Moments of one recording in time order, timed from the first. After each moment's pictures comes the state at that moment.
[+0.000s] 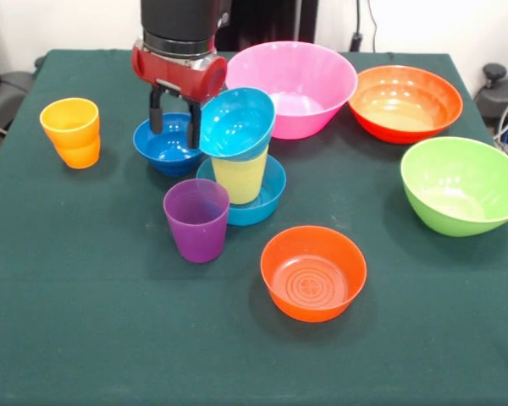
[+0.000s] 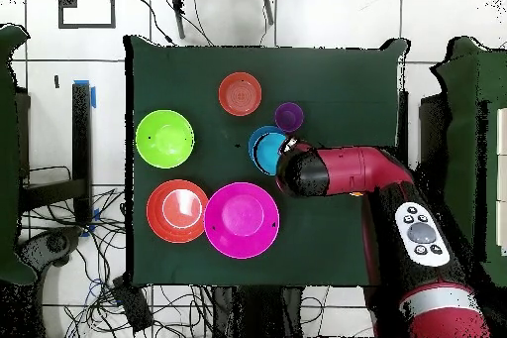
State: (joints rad) arm -0.56 -0.64 0.27 1.65 -0.58 0.45 2.40
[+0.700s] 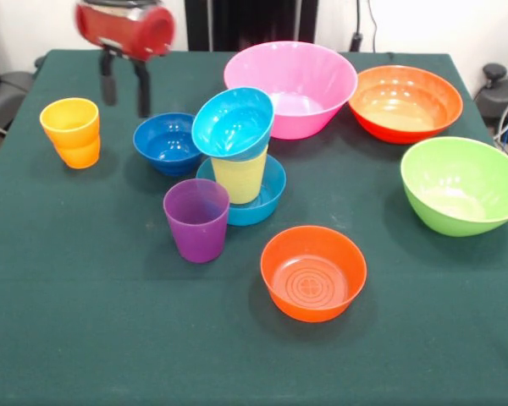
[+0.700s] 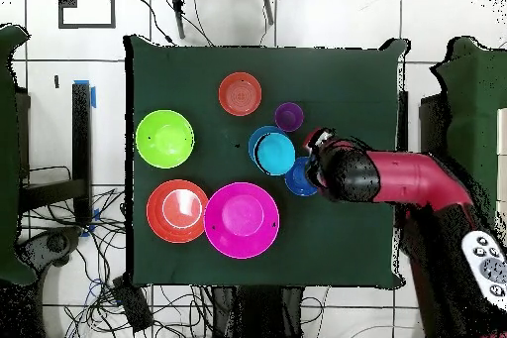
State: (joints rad) arm -0.79 -0.75 0.44 1.71 -0.54 0.48 2.38
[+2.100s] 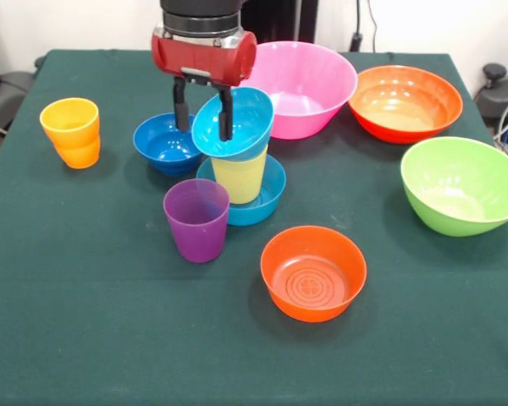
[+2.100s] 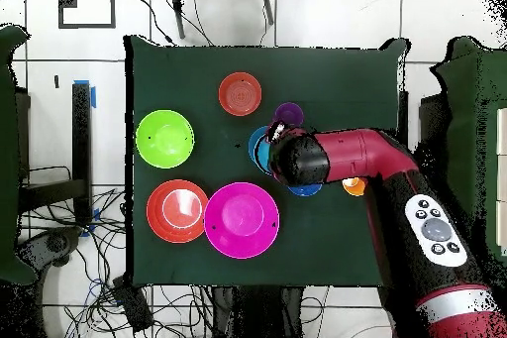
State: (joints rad) arm -0.66 -0.70 0.47 1.66 -0.59 0.52 2.33
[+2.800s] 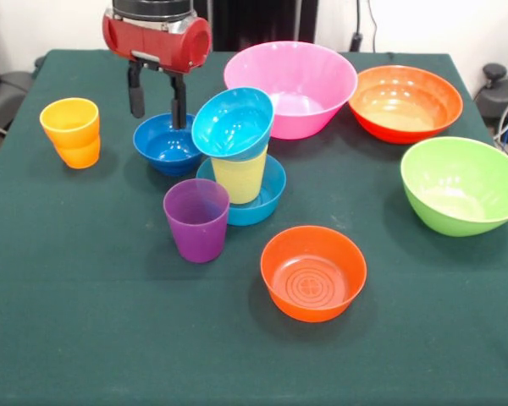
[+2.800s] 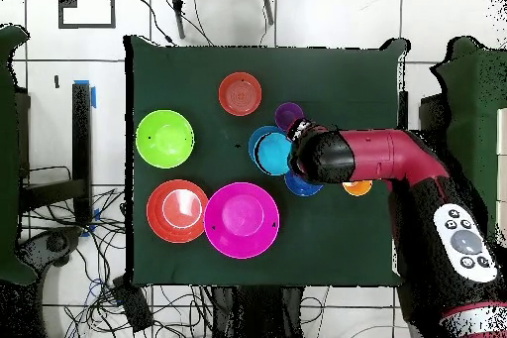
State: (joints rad) arm -0.71 -0.72 0.47 1.64 -0.58 0.58 2.33
